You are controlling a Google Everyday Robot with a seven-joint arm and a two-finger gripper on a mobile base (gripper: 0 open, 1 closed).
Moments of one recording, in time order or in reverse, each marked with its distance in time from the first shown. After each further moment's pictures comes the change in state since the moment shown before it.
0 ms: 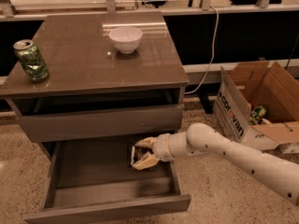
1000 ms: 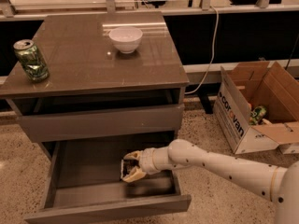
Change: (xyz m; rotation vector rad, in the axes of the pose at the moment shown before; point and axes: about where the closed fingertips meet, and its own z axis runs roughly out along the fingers) arm 0.047 0.022 0.080 -0.006 0.038 -0.138
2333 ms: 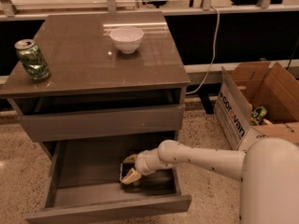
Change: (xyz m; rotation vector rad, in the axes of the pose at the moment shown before) arm 0.048 -0.005 0.051 -0.044 0.119 0.087
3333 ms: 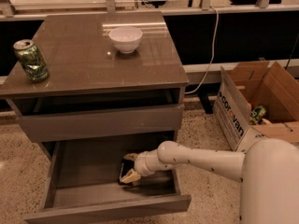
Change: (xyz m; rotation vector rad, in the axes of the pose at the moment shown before) arm -0.001 0.005 0.004 -0.009 -0.011 0.000
